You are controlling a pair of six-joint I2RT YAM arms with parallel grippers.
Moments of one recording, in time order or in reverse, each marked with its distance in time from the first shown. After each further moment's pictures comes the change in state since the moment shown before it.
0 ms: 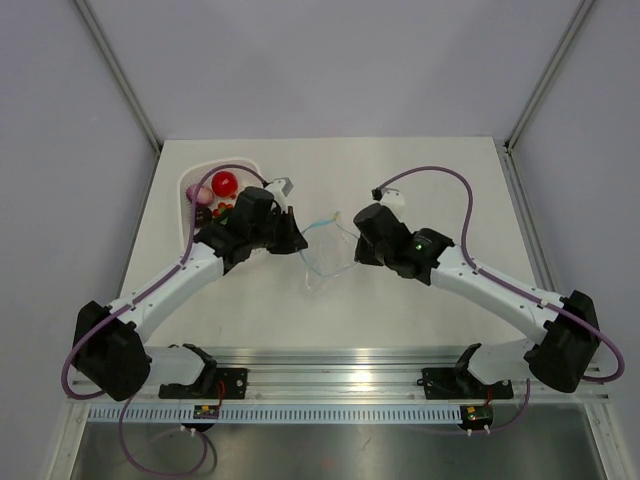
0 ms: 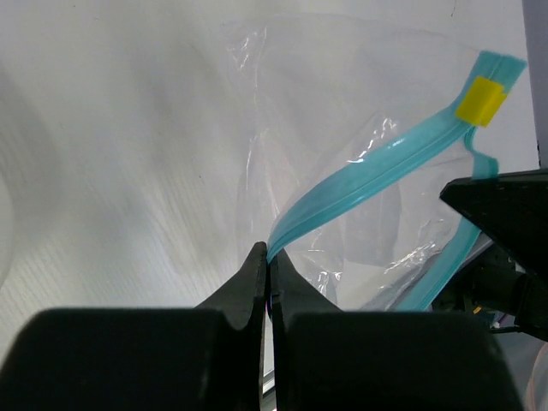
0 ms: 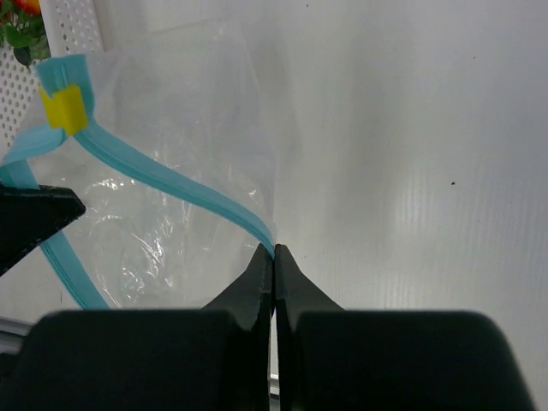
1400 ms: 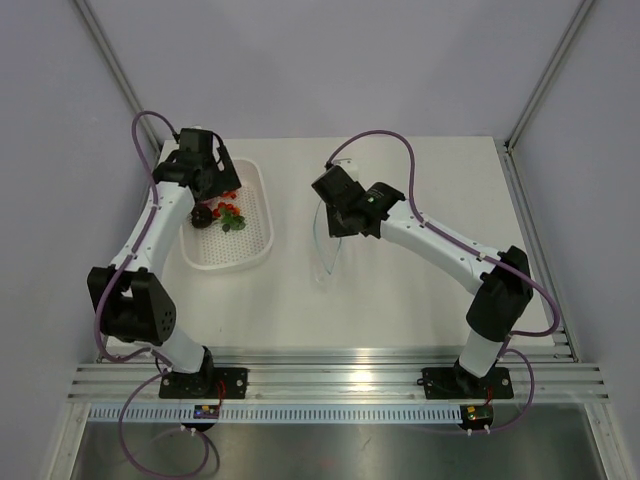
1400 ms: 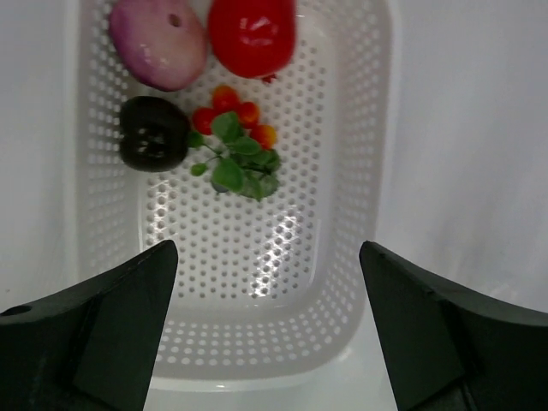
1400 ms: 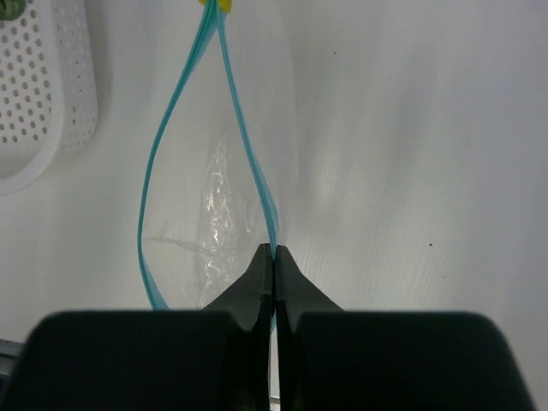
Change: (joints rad) left arm 0.439 0.270 0.481 -0.344 -0.383 0.093; right arm -0.008 0.411 0.531 -0.264 -0.008 -0.245
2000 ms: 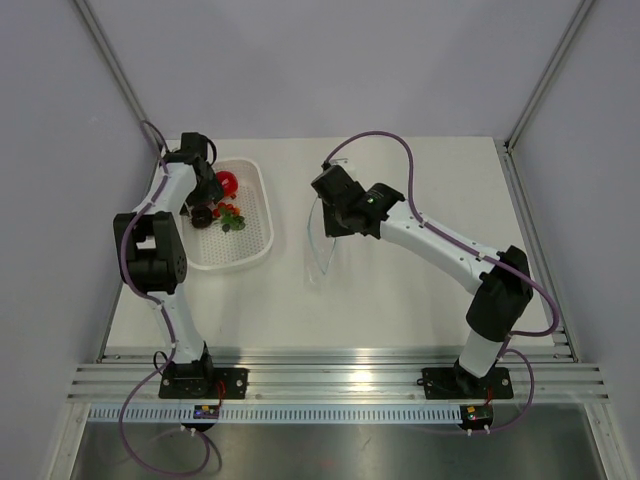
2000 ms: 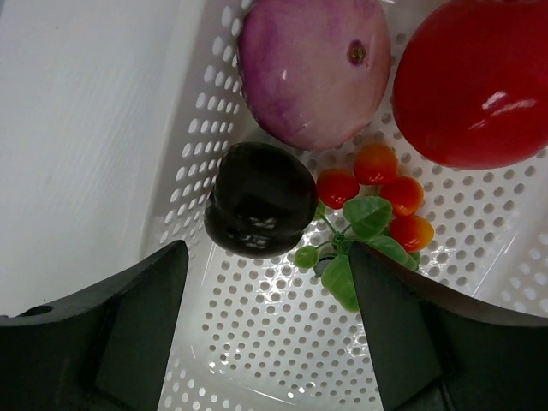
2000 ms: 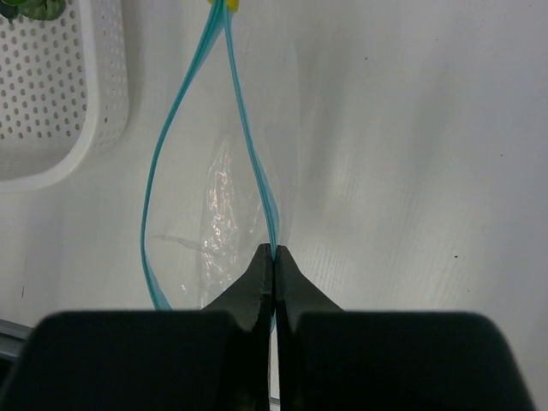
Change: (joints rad) left arm 0.158 0.406 0.160 -0.054 -0.150 -0.045; right arm -0.002 0.000 -0.004 0.048 -0.055 -0.007
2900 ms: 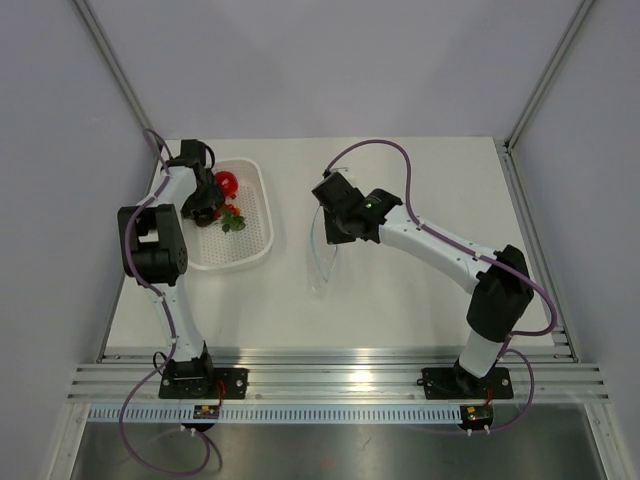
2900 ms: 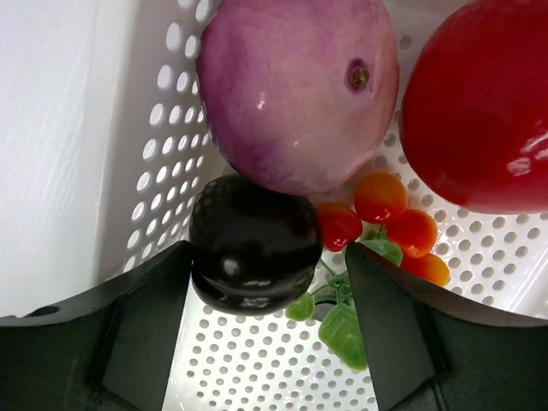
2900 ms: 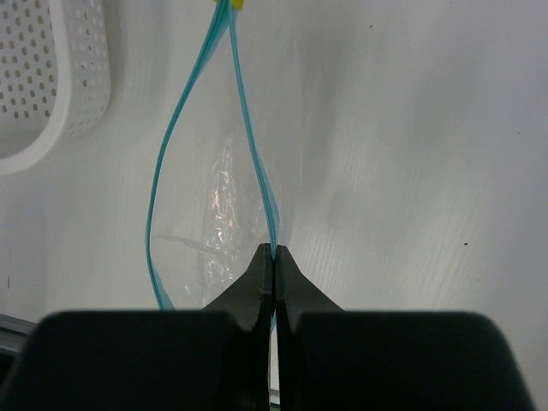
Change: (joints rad) left arm 0.032 0.094 -0.014 0.088 0.080 0.039; right arm 0.000 -0.003 -0.071 0.024 -0.026 0.018
